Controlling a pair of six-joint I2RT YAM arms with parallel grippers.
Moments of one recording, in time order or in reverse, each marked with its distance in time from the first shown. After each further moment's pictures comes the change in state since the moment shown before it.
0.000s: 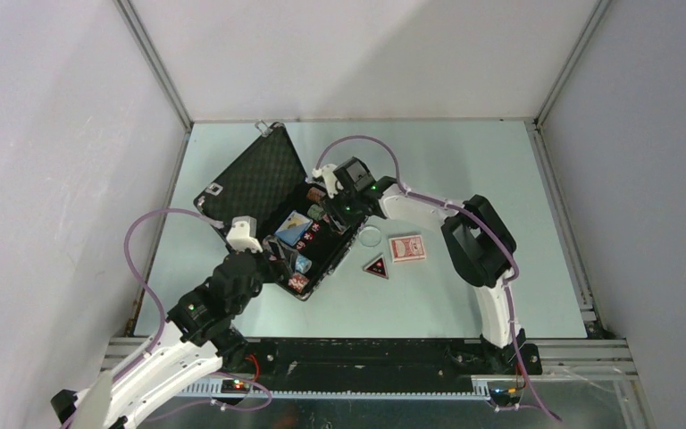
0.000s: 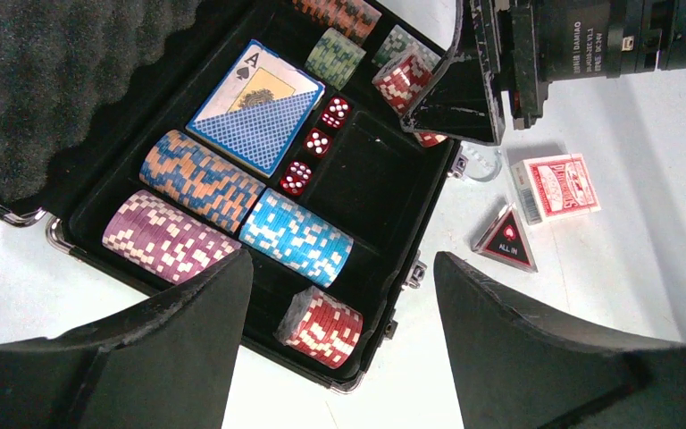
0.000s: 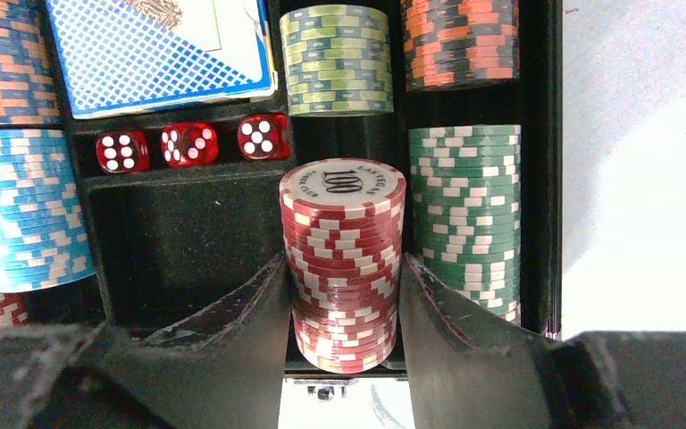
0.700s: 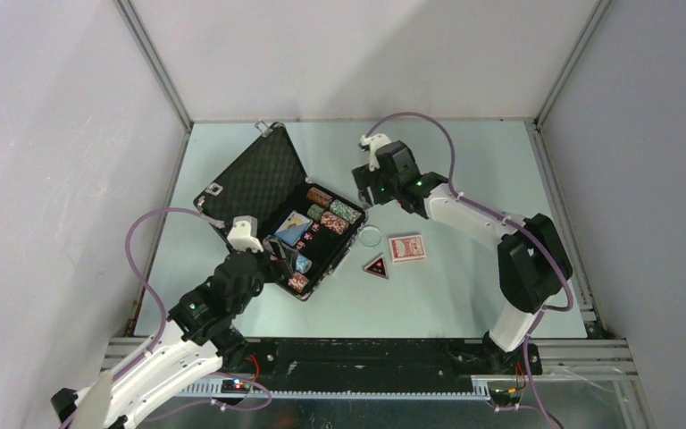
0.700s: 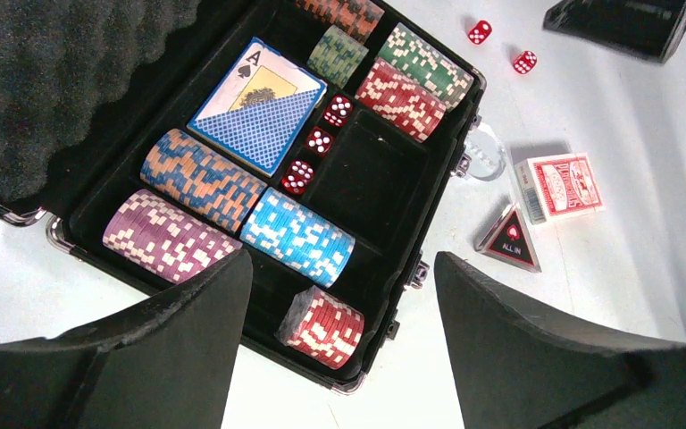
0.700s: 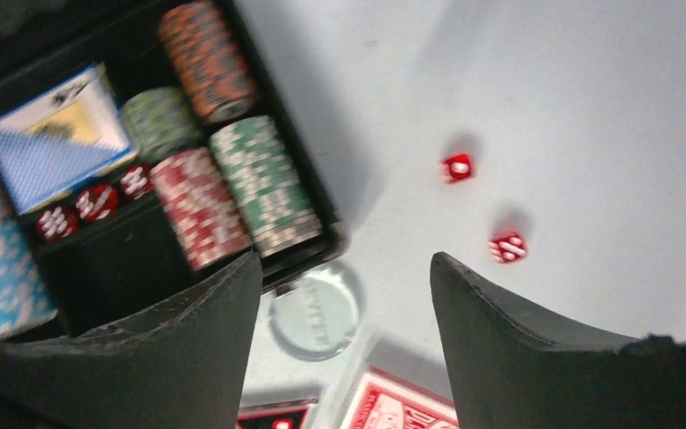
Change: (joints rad) left arm 0.000 0.012 0.000 0.003 -0.003 0.001; right arm -0.089 -0.326 -0.227 0.114 0.234 0.098
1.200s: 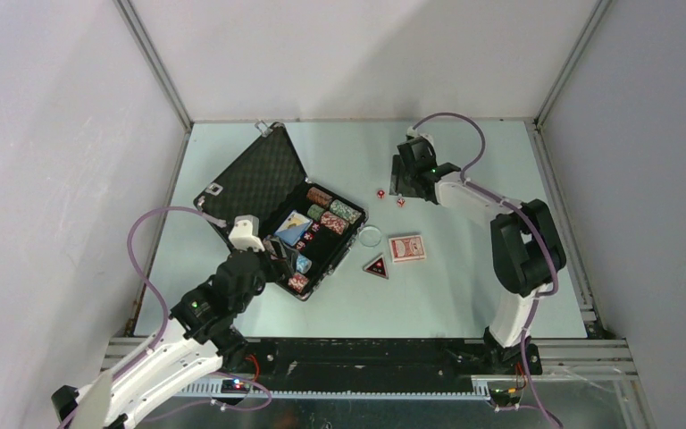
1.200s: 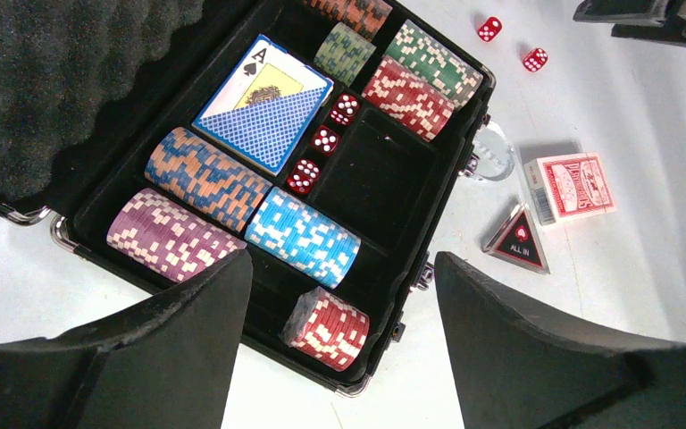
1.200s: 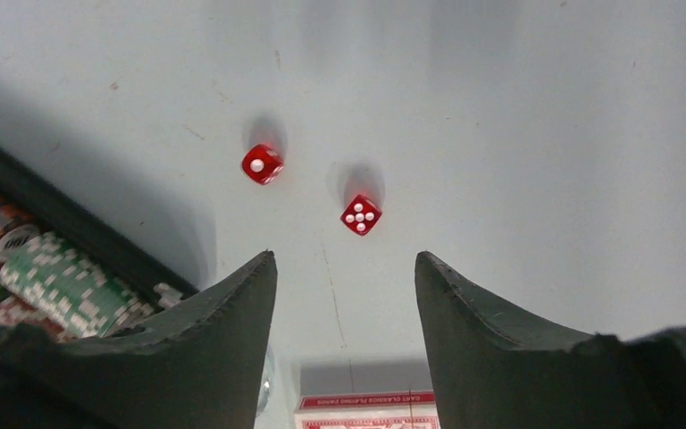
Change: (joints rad) left arm 0.000 0.023 0.000 0.007 -0.011 0.001; right arm -0.200 0.078 0.009 -0.083 0.178 0.357
